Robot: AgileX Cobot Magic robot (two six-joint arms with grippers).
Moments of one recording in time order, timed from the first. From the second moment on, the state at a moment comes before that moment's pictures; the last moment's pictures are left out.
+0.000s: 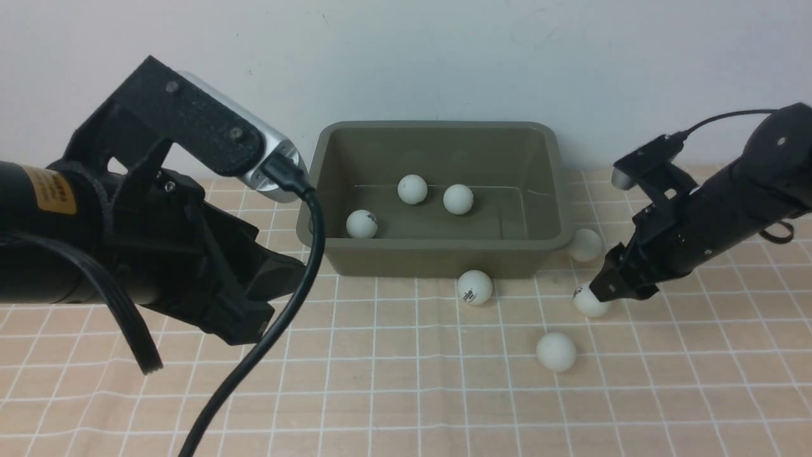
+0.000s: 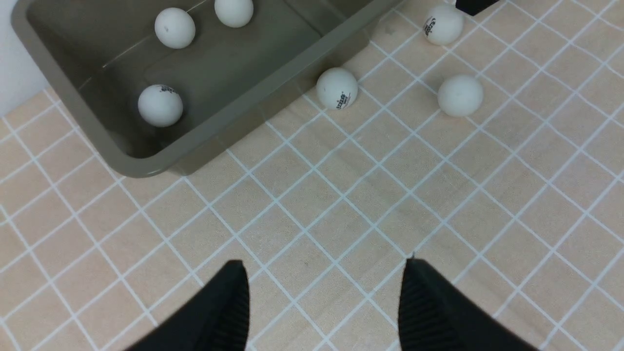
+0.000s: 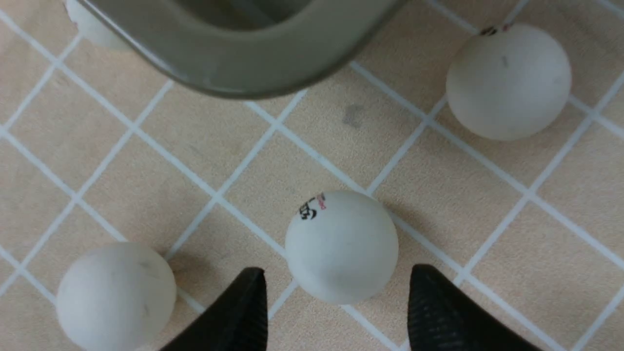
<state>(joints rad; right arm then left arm) 0.10 1.88 -1.21 0.52 0.79 -0.88 -0.44 1.08 -0.99 -0.29 0.75 0.41</state>
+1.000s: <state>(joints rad) 0.15 1.97 -1.22 0.61 0.65 -0.88 -0.44 1.08 -0.99 -0.29 0.75 0.41</state>
